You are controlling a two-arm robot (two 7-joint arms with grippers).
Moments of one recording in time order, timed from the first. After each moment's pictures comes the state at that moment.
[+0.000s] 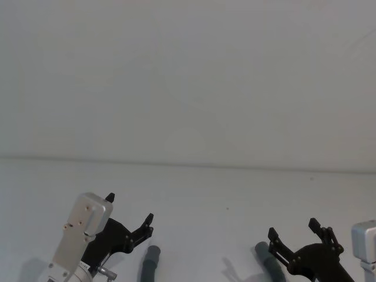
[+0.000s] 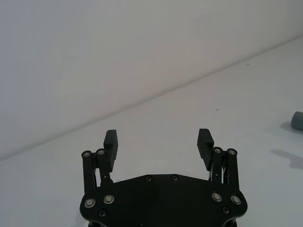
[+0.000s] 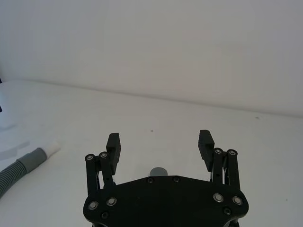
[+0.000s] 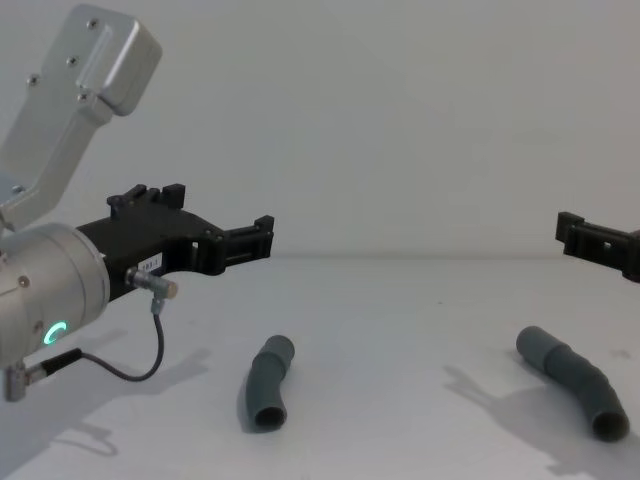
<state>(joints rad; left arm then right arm) -0.24 0.38 0.45 -1.63 -0.20 0.01 -0.01 -0.01 0.34 -0.23 -1.77 0.29 0.03 0.07</state>
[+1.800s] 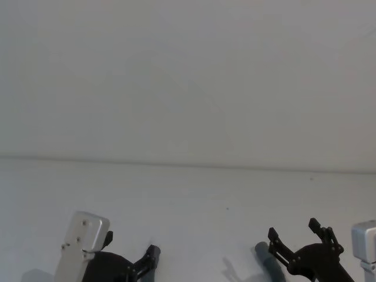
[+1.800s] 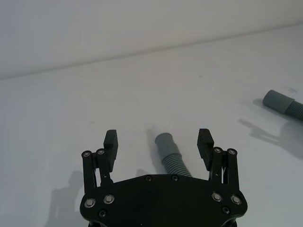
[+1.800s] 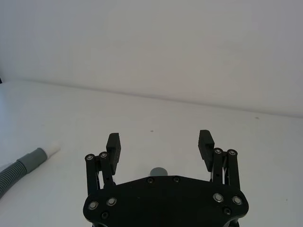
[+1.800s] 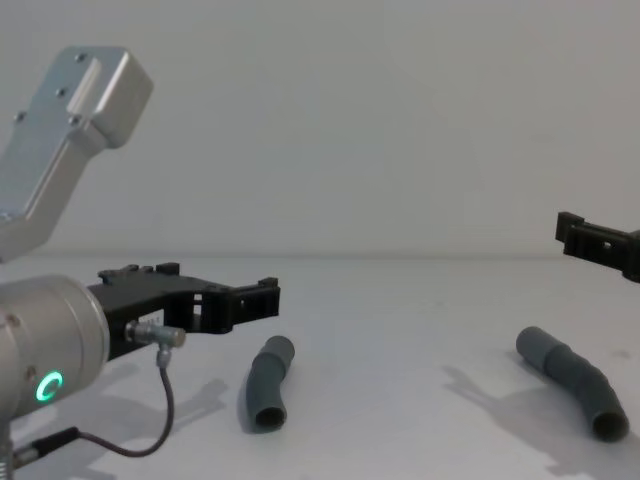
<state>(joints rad) -0.08 0.33 0.40 -1.80 -0.30 0.26 0.05 -0.01 0.34 -0.23 -1.77 0.29 0.03 0.07</state>
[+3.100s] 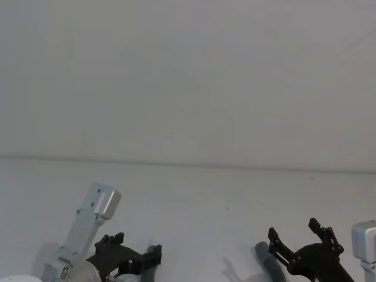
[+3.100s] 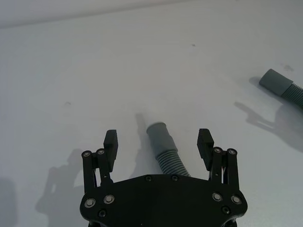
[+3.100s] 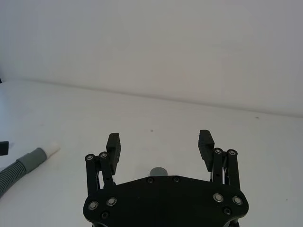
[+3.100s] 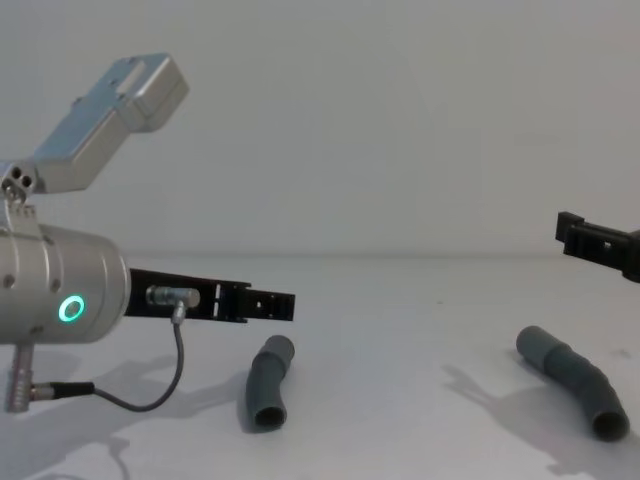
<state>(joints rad) -0.25 0.30 0.37 -1.73 -0.41 0.60 -0.07 -0.01 0.34 -0.23 -1.77 0.29 0.03 0.07</state>
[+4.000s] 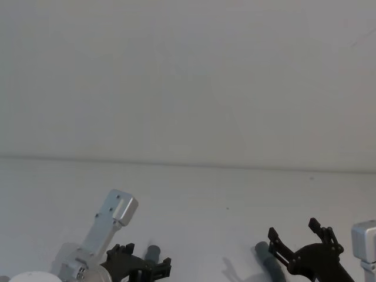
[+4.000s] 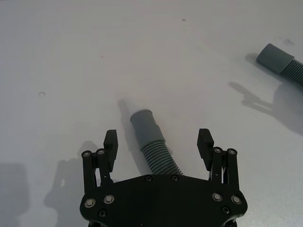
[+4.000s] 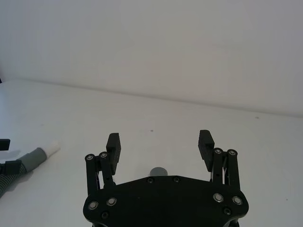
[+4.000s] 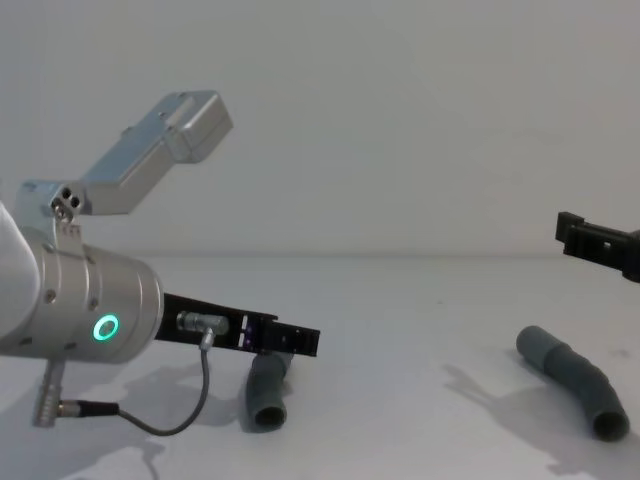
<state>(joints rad) -0.29 0.28 0.41 -1.68 -0.38 0.68 -0.10 -0.01 0.34 -0.23 -1.77 0.29 0.03 0.07</state>
